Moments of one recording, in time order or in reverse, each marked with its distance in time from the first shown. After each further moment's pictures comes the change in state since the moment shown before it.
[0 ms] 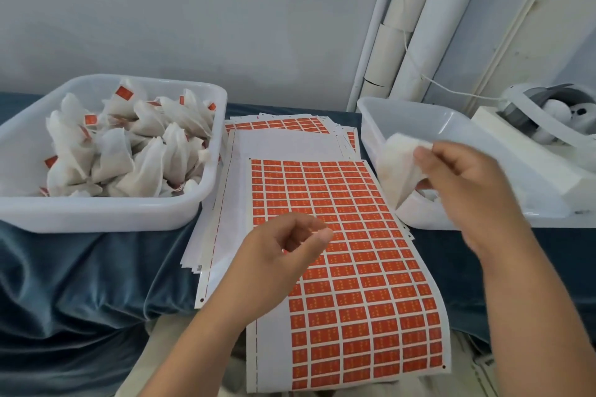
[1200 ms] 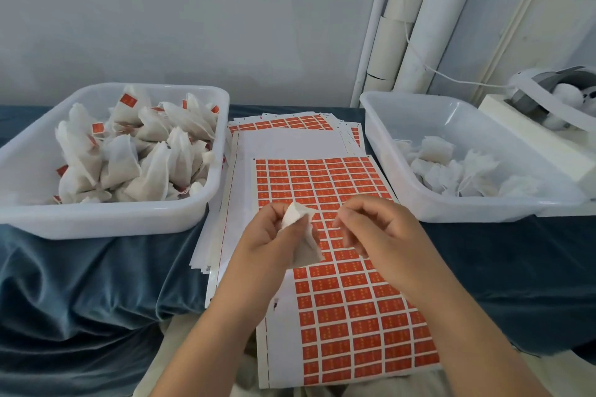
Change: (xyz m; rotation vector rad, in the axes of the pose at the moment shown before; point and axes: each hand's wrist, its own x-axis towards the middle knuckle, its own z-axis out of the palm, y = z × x) left_hand -0.001 -0.001 0.001 -0.360 0.179 -0.213; right_hand -0.057 -0.006 0.068 0.108 -0.390 0.001
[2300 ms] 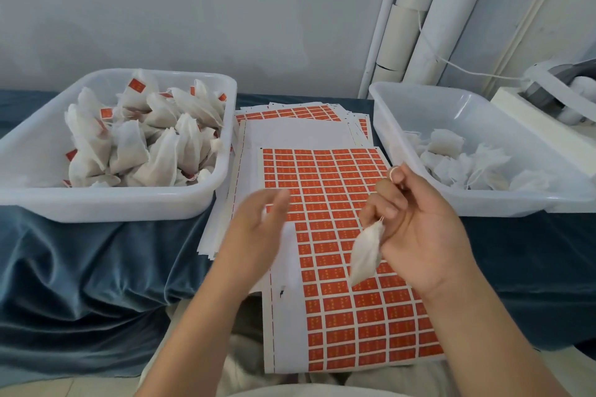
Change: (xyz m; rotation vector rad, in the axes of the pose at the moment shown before) left_hand 0.020 -0.009 -0.023 0.330 0.017 0.081; right_hand 0.010 0.011 -0.005 1.317 0.015 0.212
